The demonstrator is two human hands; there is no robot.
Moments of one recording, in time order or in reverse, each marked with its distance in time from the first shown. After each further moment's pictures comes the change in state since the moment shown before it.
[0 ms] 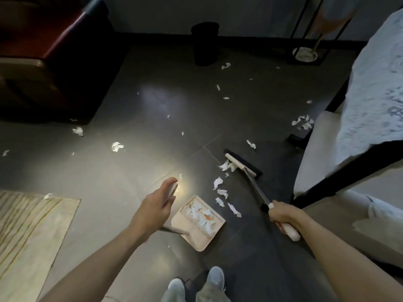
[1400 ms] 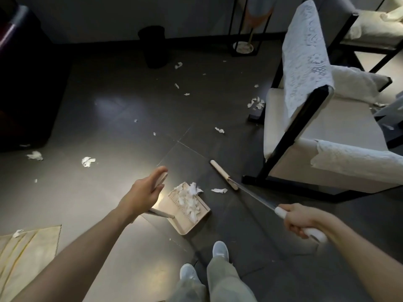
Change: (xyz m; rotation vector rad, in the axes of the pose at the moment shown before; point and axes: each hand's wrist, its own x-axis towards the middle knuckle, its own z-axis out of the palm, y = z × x) left_hand -0.028 -0.056 -0.057 0.016 -0.250 0.273; right_hand -0.156 0.062 0.120 0.424 -0.040 0.089
